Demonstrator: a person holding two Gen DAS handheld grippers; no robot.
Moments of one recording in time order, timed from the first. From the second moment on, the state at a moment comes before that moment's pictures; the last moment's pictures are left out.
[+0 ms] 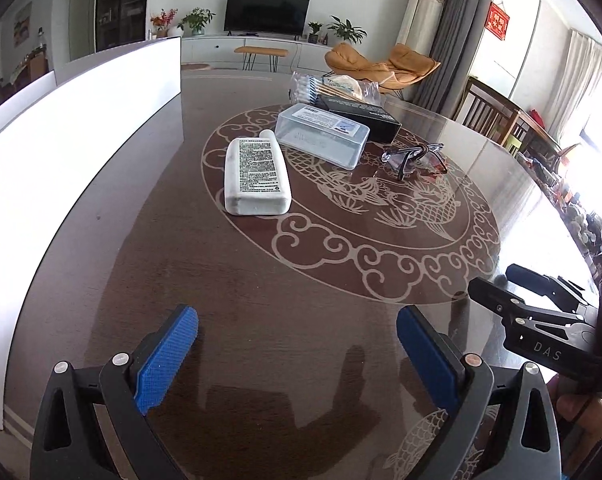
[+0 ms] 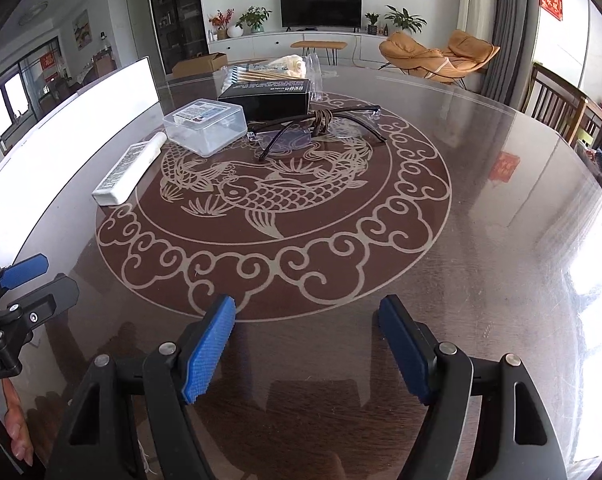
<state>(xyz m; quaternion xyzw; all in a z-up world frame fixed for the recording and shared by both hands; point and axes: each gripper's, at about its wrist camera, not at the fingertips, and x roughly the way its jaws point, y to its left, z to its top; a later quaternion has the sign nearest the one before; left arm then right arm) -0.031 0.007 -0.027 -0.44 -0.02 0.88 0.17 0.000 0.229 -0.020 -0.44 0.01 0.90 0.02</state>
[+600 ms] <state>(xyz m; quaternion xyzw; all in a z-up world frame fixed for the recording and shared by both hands) -0.037 0.028 -0.033 -0.46 0.05 0.87 0.14 -0.001 0.225 -0.022 -0.45 0.01 0.90 0.02</state>
